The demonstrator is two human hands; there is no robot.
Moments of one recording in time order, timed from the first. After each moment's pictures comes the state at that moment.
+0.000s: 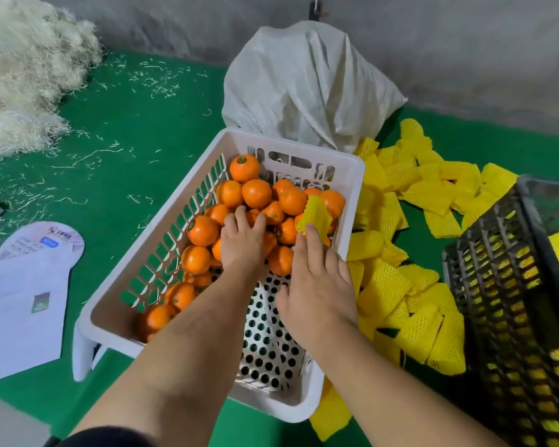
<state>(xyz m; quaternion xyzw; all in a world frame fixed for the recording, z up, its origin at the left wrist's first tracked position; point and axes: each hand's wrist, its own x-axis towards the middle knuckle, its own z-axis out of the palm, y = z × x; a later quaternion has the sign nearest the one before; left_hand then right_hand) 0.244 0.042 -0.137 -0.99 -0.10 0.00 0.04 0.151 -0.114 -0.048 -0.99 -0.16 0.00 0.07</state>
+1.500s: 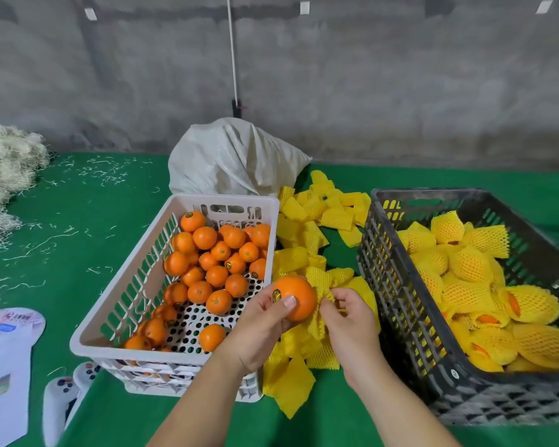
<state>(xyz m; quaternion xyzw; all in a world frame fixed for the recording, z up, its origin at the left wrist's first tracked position) 0.056 -0.076 -0.025 -0.55 0.05 0.20 -0.81 0.027 -0.239 -0.018 -0.73 0.17 -0.09 0.65</state>
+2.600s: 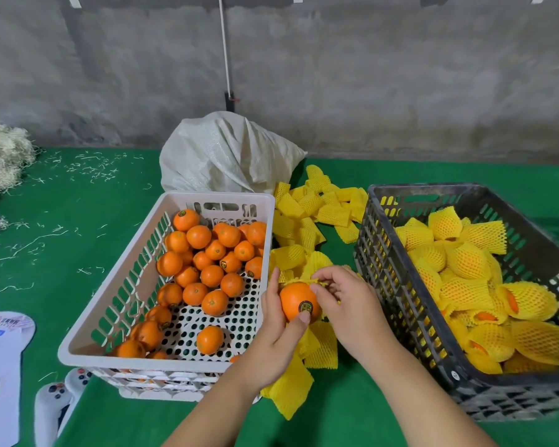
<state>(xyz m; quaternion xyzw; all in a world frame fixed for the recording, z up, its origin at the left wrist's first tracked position) 0.041 -0.089 -0.038 -0.74 0.15 0.09 -0.65 0.045 -0.254 0.025 -0.88 -0.03 -0.13 0.45</state>
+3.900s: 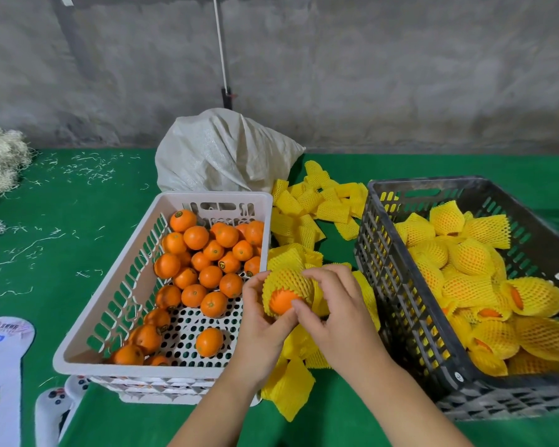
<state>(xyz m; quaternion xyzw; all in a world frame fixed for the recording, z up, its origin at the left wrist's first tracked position) 0.051 -0.093 -0.031 -0.61 0.05 0.03 -0.79 0.035 -0.243 0.011 -0.88 -0.10 -0.20 0.42</state>
